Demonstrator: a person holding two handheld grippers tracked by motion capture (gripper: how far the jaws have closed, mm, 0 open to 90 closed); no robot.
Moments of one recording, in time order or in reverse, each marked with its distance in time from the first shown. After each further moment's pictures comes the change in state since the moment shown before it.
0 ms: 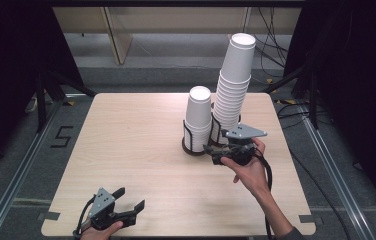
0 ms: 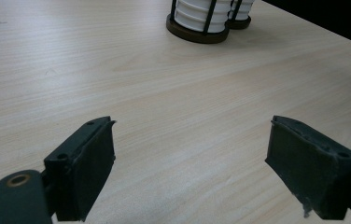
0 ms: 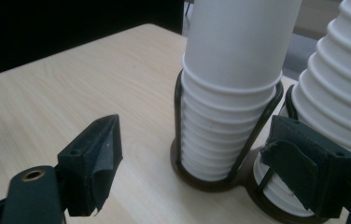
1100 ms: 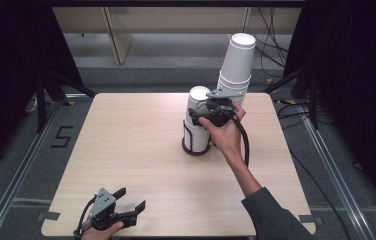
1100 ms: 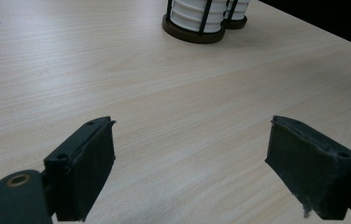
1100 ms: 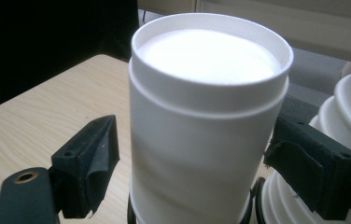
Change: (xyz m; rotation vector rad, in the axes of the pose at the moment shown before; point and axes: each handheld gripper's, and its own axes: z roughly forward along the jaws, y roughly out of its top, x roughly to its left) left arm -0.001 0.001 -0.001 0.012 -0.006 0.015; right arm -0.012 0.083 0.061 -0.003 -0.182 0.066
